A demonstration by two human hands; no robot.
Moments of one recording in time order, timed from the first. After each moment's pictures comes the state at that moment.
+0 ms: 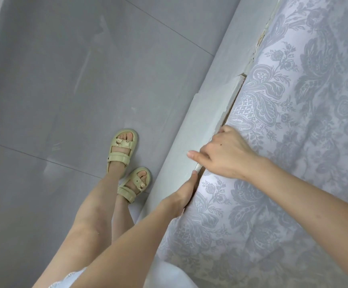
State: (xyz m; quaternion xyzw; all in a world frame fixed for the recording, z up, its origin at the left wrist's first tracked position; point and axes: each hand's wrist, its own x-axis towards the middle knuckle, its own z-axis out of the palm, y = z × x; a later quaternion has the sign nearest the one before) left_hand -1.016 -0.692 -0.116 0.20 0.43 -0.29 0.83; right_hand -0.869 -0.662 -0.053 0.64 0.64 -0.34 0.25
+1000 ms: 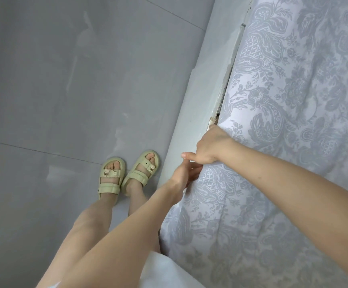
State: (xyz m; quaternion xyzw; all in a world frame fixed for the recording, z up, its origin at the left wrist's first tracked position) left_hand -1.111 -0.727 -0.128 0.22 0.46 -0.26 0.82; right_hand -0.983 -0.705 -0.076 0.55 0.55 -0.43 0.46
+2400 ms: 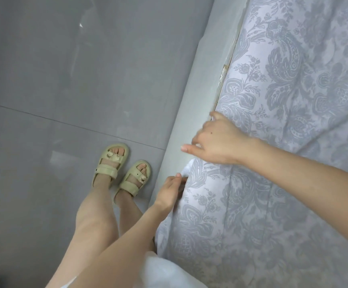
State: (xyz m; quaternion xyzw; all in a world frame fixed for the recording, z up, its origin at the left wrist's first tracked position) left_hand -1.288 -0.838 -0.139 0.36 0.50 -0.24 0.75; right_hand -1.089 -0.789 -0.046 0.62 0.64 -0.34 0.31
